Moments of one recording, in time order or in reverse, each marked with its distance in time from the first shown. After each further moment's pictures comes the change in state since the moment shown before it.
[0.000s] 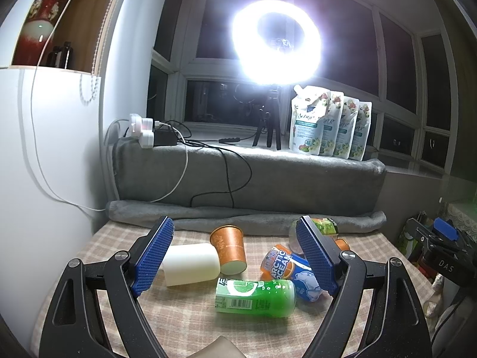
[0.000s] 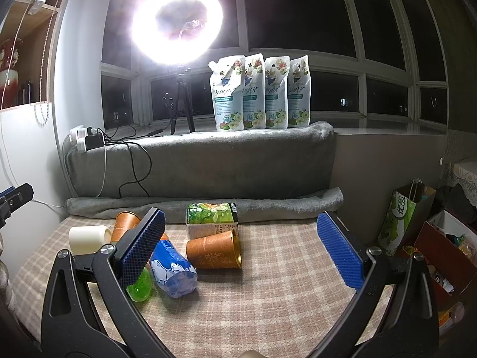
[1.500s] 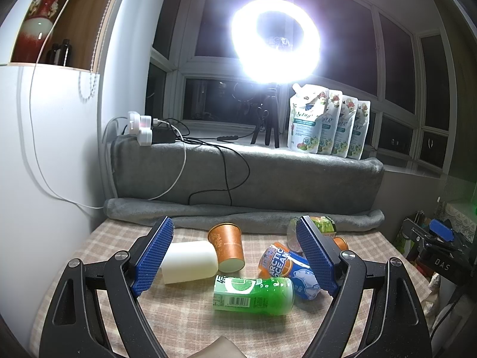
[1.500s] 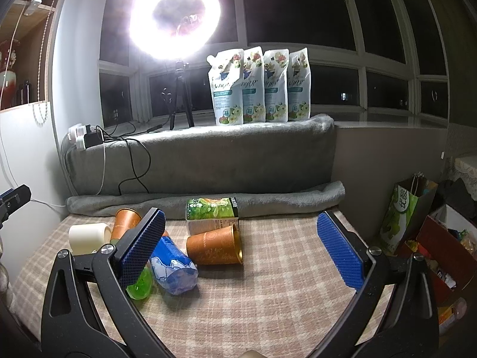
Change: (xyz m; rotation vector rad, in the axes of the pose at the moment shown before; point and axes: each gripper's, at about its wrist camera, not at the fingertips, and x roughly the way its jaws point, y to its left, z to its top) left arm 0.000 -0.002 -0.002 0.000 0.001 -0.005; right arm 0.005 -0.002 0.001 0.014 0.019 0.009
